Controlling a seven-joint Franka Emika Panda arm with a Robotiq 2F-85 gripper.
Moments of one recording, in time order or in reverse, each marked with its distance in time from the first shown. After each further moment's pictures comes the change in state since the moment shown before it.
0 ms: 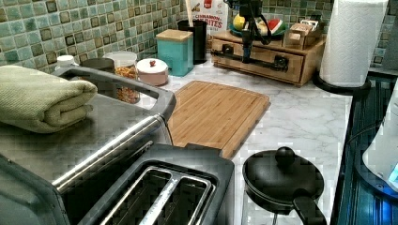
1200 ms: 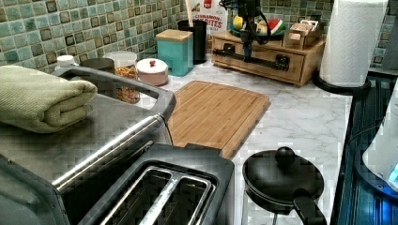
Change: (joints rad) arm 0.081 0.028 -0.071 0.039 -0.064 -0.019 0.155
